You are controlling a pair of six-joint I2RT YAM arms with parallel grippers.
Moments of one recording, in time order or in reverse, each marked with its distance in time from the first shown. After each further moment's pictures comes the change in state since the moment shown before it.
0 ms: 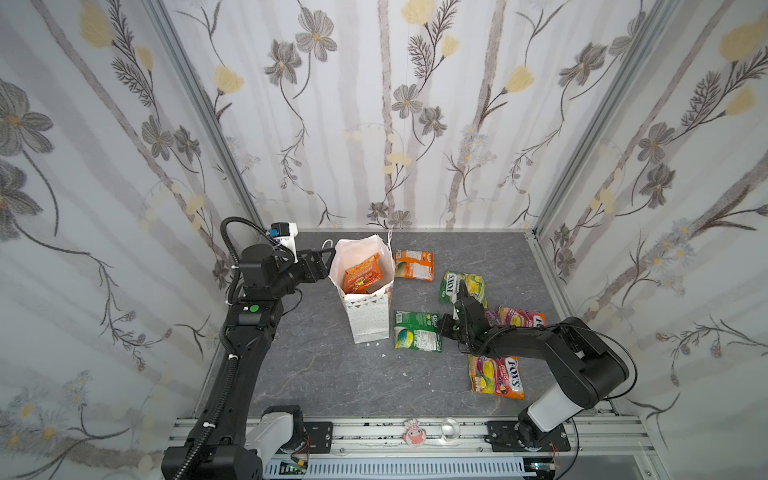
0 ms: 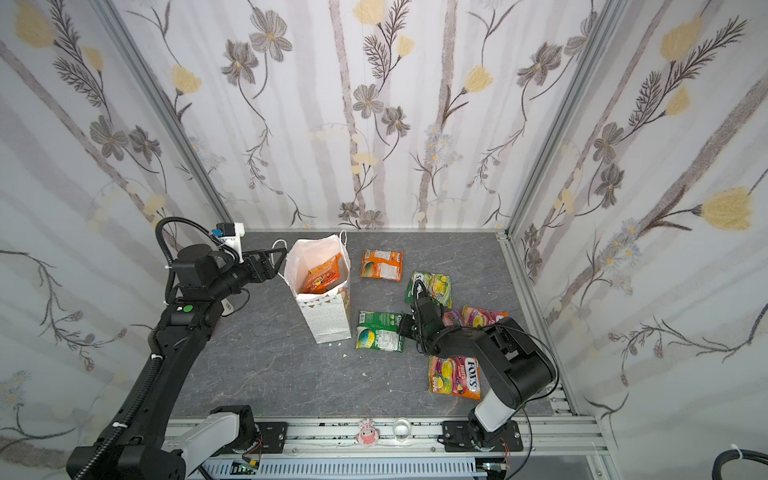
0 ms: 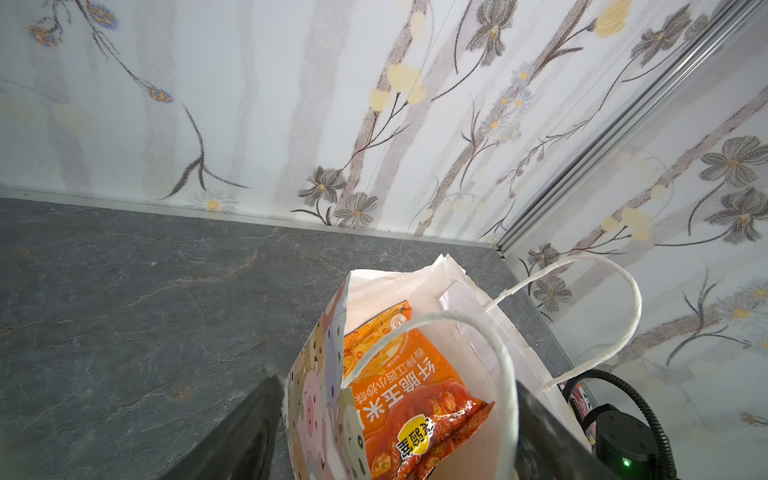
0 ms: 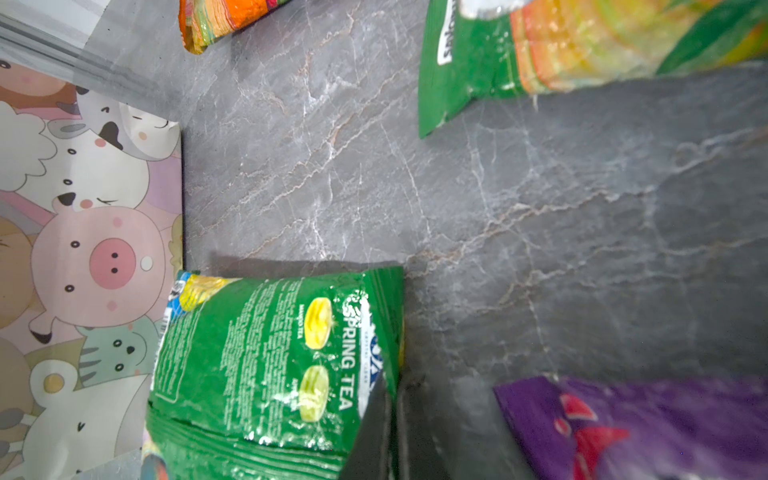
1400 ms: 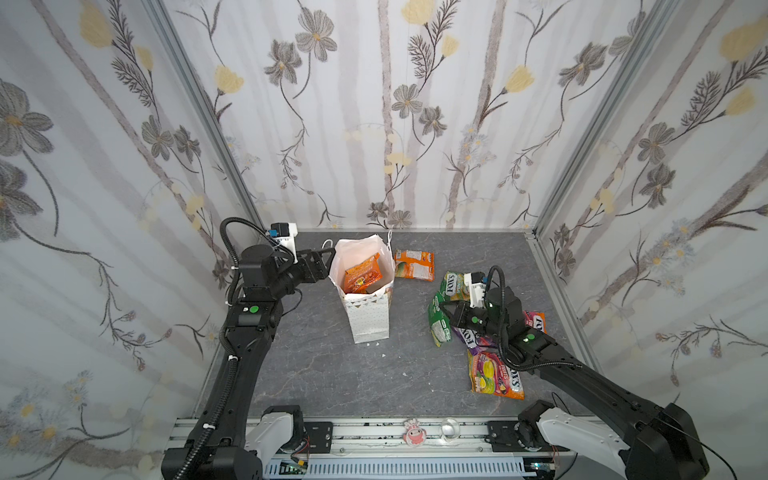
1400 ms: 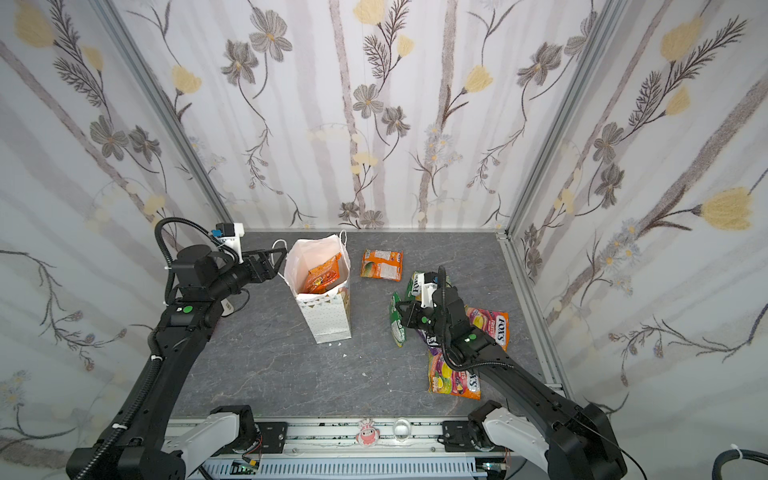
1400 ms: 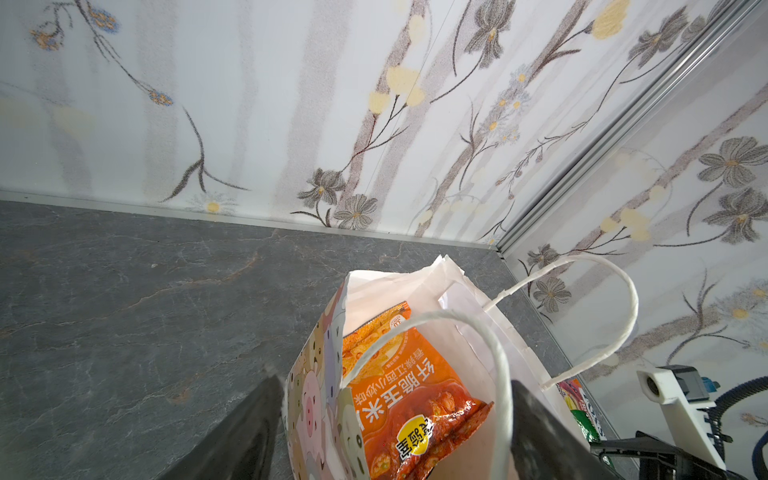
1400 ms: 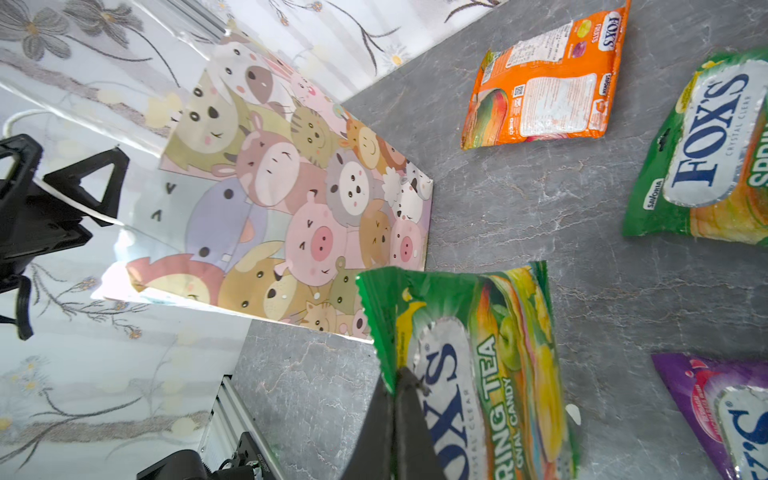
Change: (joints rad) left arm 0.000 -0.006 -0.005 0.006 -0.001 -0.002; right arm 0.011 -0.581 0.086 -0.291 -0.180 -0.045
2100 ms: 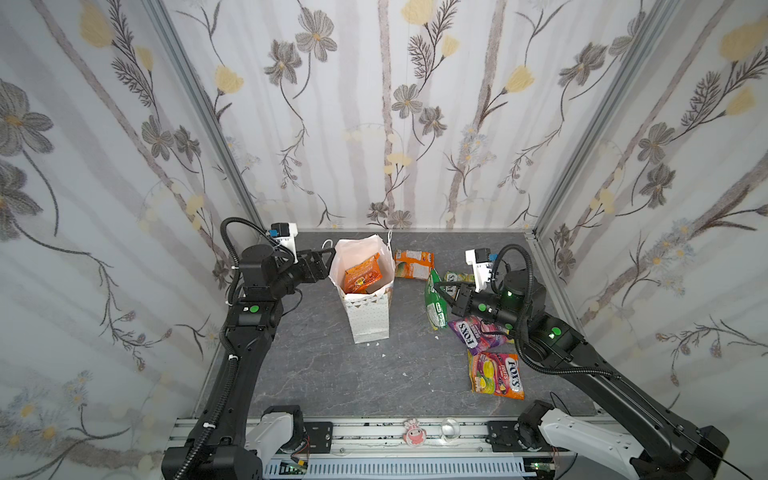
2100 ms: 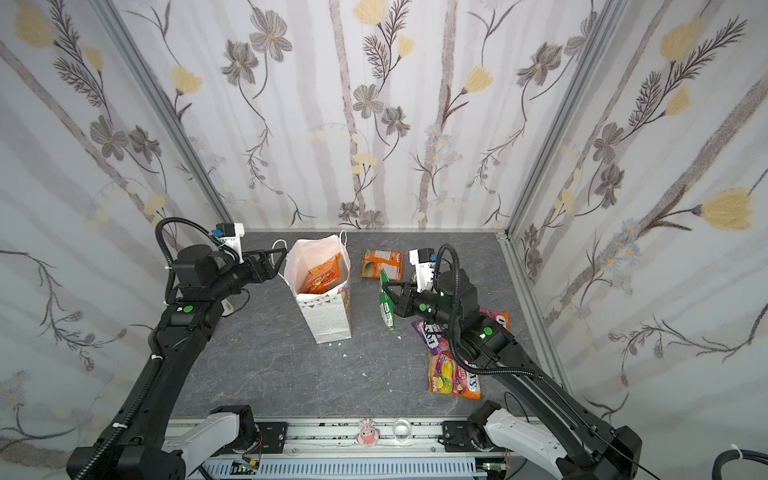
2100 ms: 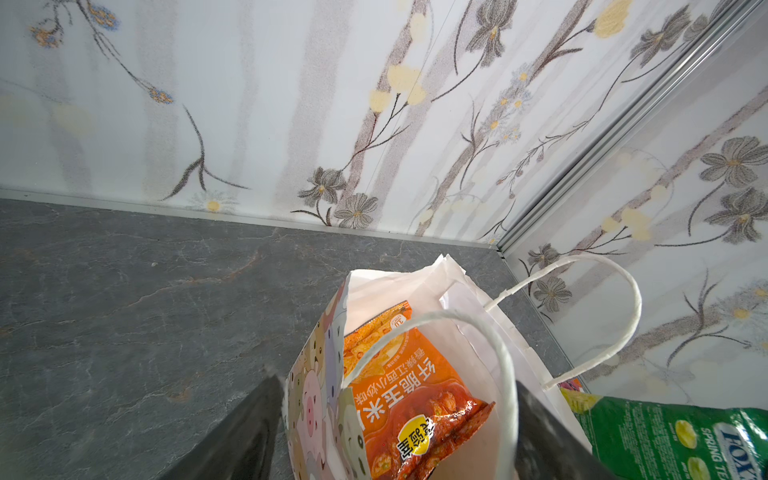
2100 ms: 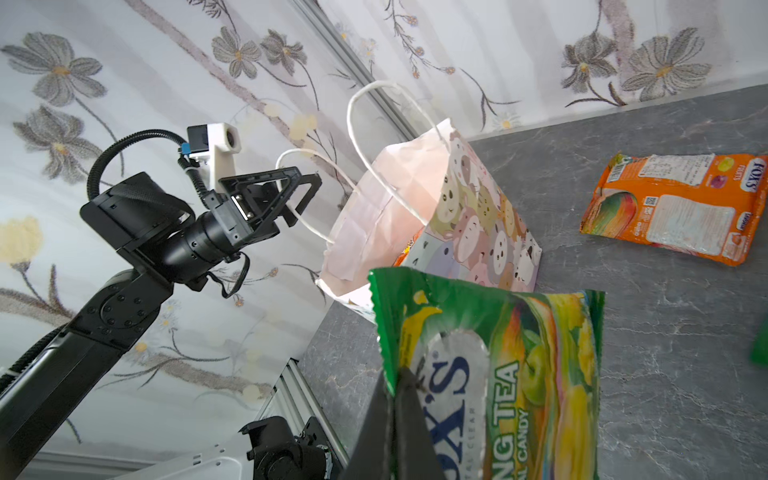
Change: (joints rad) left arm 0.000 0.003 0.000 0.000 0.000 0.000; right arm 0.142 -0.048 0.348 -0.192 0.015 -0.070
